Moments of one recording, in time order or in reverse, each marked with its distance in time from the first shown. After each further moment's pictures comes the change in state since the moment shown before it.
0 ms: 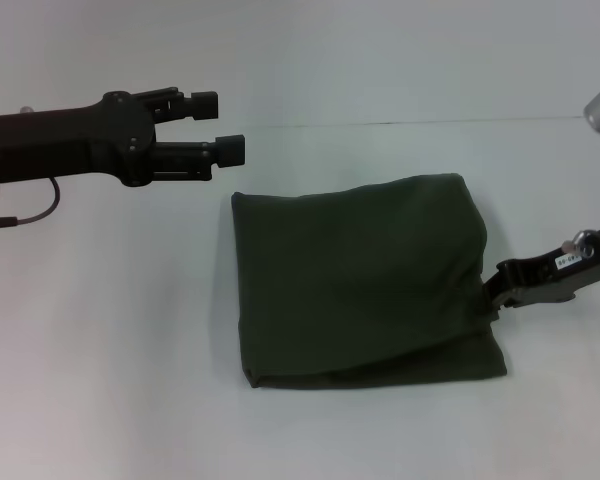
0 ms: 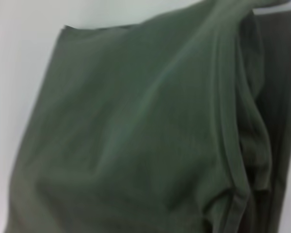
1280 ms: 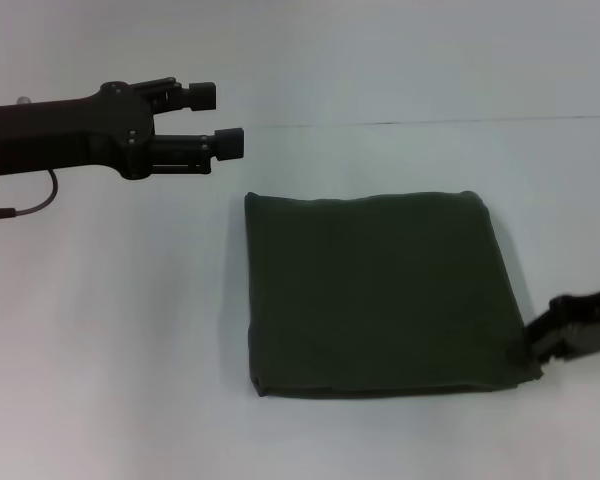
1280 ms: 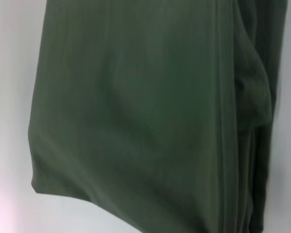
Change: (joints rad) left arm -0.002 -0.002 0.003 0.025 -0.001 -0.009 0.009; right arm -0.063 -0.022 0.096 -0.080 -0.072 -0.252 0.093
